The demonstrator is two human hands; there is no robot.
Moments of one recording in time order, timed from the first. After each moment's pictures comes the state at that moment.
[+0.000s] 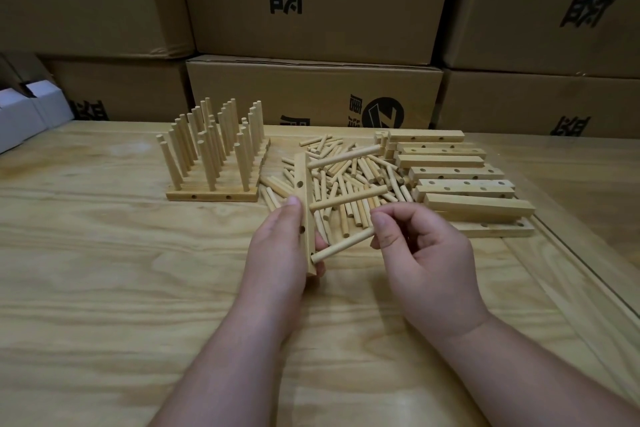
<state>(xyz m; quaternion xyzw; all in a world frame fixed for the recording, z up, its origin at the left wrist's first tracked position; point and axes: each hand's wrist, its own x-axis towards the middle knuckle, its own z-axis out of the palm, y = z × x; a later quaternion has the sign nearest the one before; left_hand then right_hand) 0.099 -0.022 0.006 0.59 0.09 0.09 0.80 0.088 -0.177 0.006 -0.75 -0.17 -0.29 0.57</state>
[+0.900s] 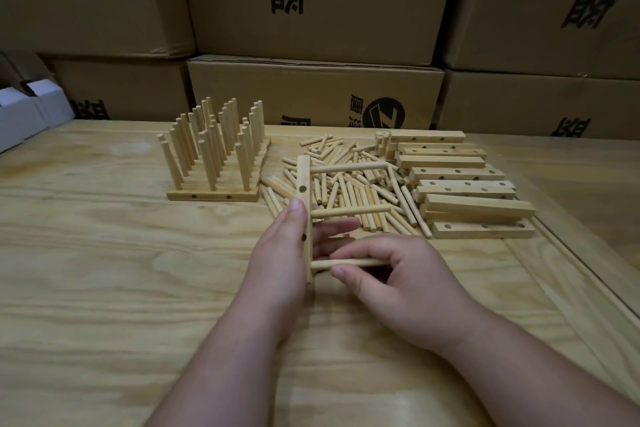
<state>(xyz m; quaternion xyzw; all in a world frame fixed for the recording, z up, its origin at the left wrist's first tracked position) 0.106 -0.016 -0.007 0.60 0.00 -0.01 0.80 0.085 -0.183 0.011 -0.85 -0.25 -0.10 0.46</state>
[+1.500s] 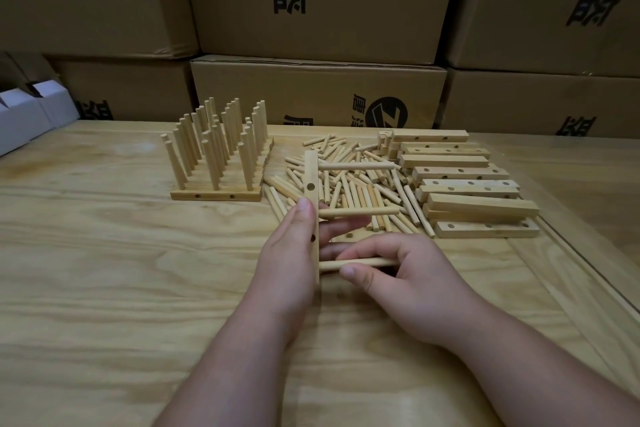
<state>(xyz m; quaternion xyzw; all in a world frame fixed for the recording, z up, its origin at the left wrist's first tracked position) 0.102 -0.022 -0.008 0.63 -0.04 0.04 0.78 0.086 -0.184 0.013 -0.81 -0.22 0.01 0.54</state>
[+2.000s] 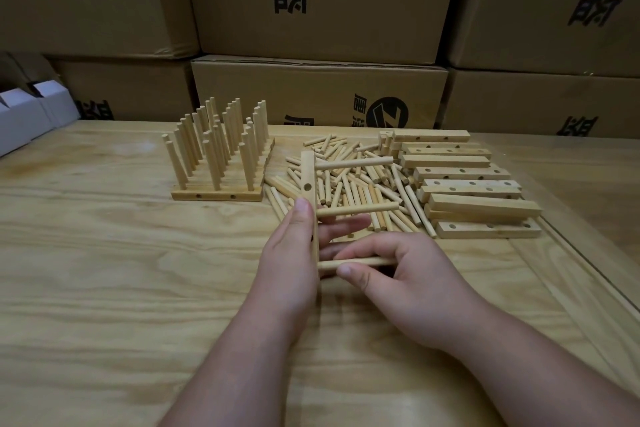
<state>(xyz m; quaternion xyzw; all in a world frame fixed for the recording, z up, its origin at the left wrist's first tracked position) 0.100 -0.021 -0.007 0.63 -0.04 0.04 0.77 0.081 -0.179 0.020 -0.84 -0.22 -0.02 0.50</state>
